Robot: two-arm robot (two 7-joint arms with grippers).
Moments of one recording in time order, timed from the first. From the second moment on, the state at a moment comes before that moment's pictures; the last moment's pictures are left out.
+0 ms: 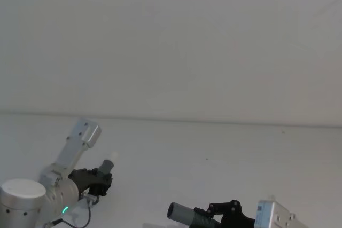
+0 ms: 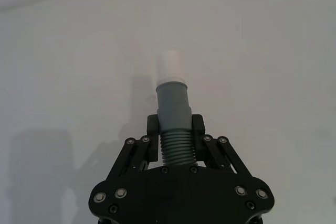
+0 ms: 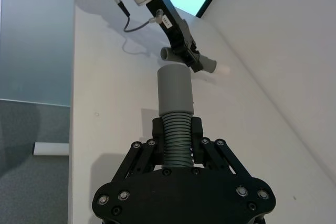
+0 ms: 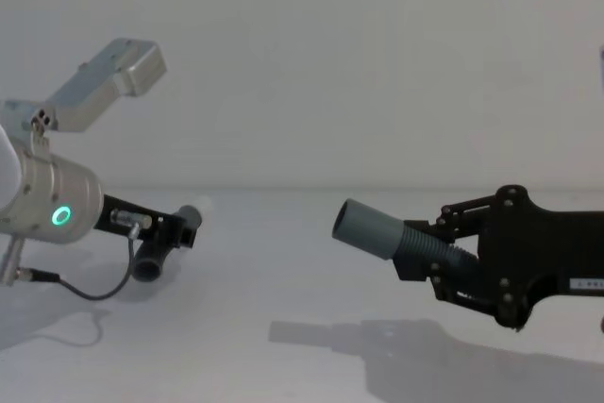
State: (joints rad) left arm -0.50 0.28 0.39 -1.39 -0.28 0.63 -0.12; right arm 0.39 0.52 -0.50 -1.38 0.14 -0.35 0.79
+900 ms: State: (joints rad) left arm -0.50 0.48 0.47 -1.53 -0.28 0.43 -0.47; right arm 0.40 0.52 -0.51 -1.38 0.14 -0.36 0.80
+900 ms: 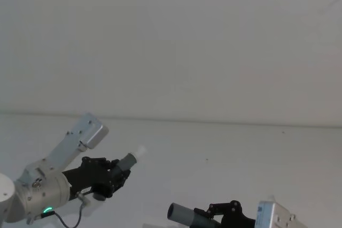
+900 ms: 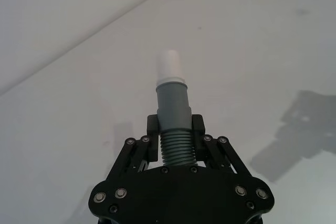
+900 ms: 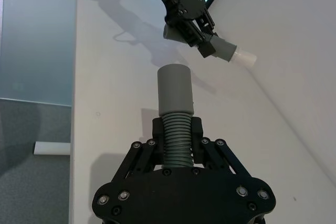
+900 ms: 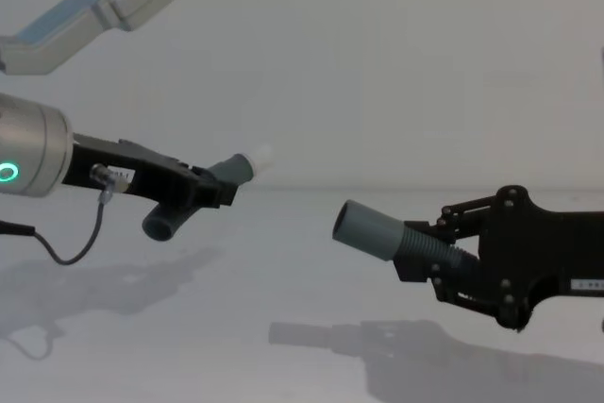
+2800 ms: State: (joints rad) left arm -0.61 0.60 0.60 -1.53 -0.37 0.35 -0.83; right arm 0.51 0.56 -0.52 -1.17 0.02 -0.59 0.76
